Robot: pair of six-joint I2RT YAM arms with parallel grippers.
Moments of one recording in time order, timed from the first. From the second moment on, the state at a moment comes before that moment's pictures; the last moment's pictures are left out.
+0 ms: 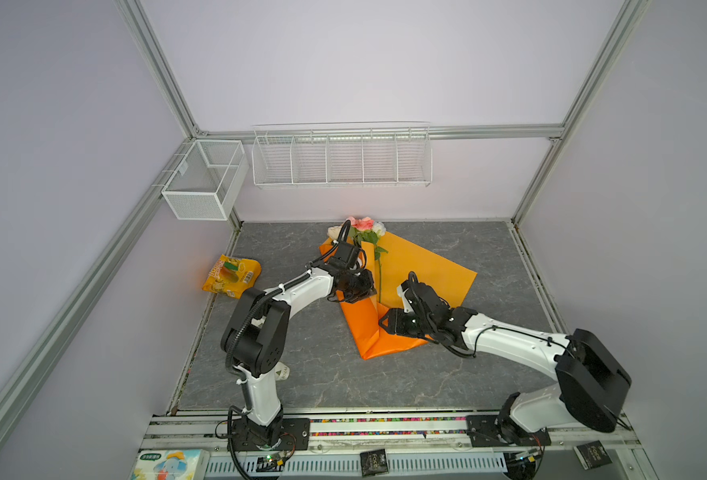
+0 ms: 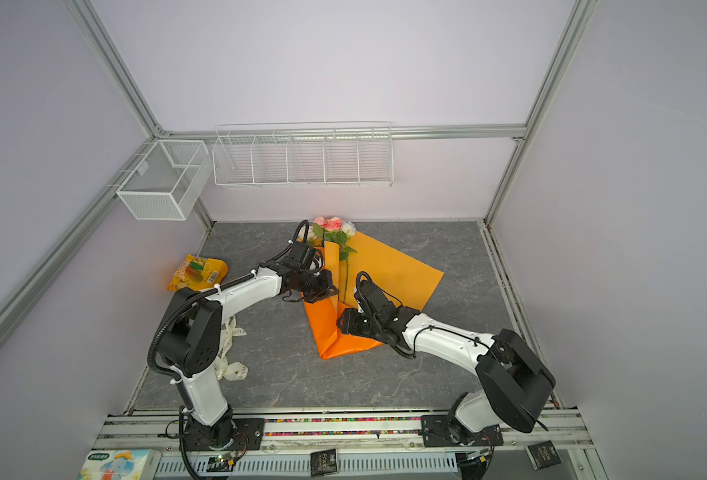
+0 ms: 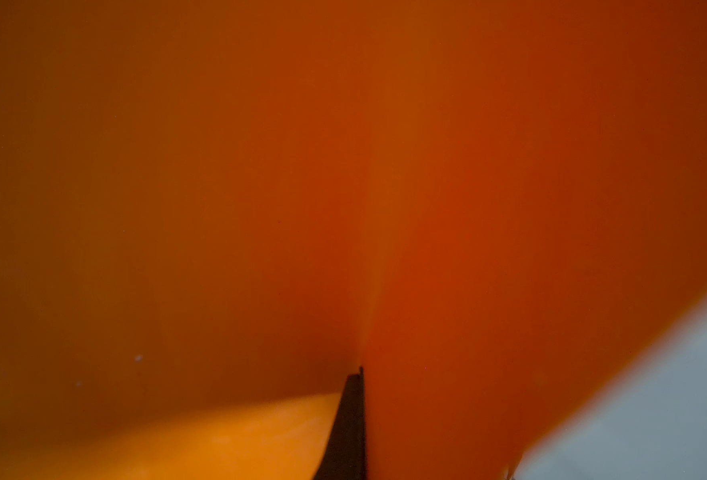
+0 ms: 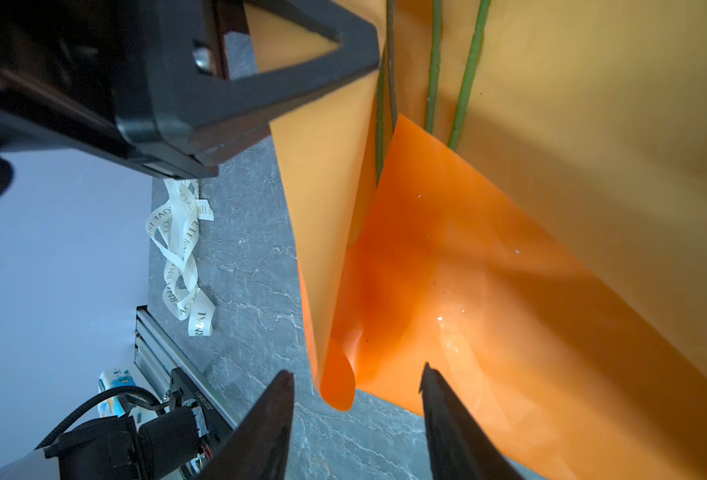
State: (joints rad) left arm -0.56 1.86 1.28 -0.42 0.43 -0.80; right arm 0.82 1.46 0.85 -0.18 -0.19 0.86
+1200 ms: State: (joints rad) left arm -0.54 1.62 1.26 -0.46 0.40 -0.71; right arm 0.77 1.79 0.97 -0.09 -0.19 0.87
